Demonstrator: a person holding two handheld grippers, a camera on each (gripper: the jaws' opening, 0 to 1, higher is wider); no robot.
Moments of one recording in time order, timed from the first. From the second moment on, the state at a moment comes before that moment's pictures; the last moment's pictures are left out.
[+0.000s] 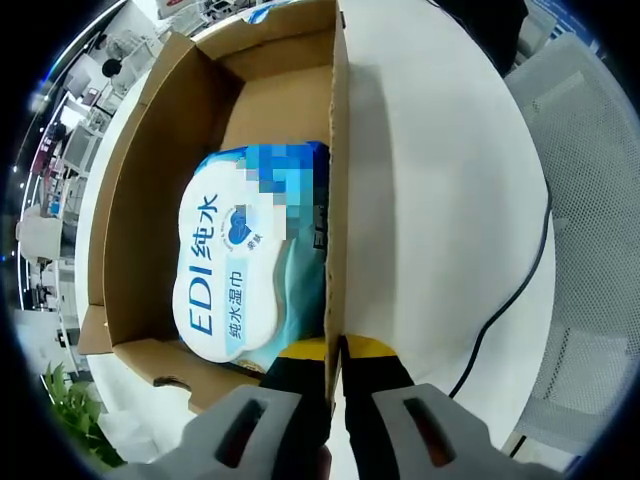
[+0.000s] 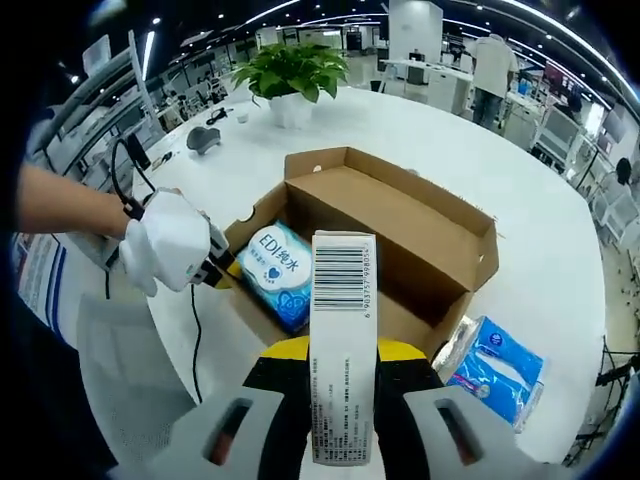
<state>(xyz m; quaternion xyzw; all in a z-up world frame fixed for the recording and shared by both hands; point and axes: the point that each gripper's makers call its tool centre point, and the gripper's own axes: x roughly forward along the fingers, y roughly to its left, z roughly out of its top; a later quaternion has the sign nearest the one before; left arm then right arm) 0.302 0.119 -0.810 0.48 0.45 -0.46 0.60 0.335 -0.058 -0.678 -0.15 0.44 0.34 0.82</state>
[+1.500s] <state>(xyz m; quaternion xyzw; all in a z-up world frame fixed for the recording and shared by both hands) 0.303 0.119 -0.809 0.48 0.45 -0.46 0.59 0.313 -0.121 -0.652 -0.06 0.39 0.24 0.89</state>
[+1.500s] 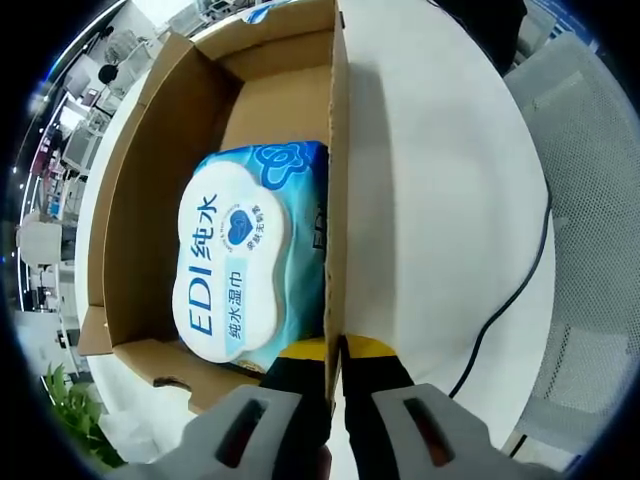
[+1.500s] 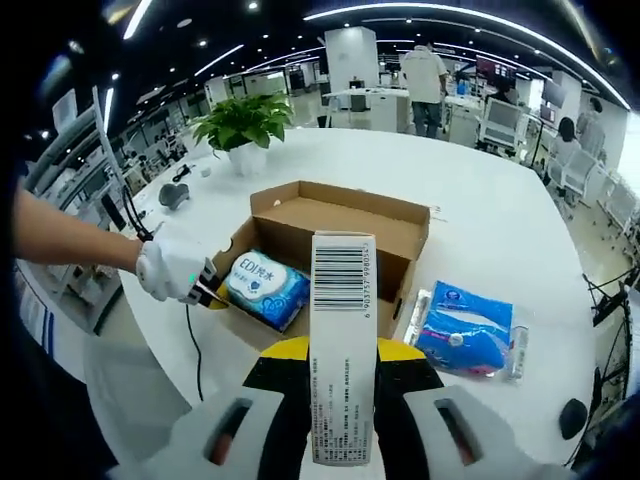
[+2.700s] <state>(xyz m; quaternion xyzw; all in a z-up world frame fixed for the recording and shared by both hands) 0.304 0.119 -0.810 0.48 0.46 -0.46 0.60 0.303 -0.233 -0.640 0.00 0.38 0.11 0.92</state>
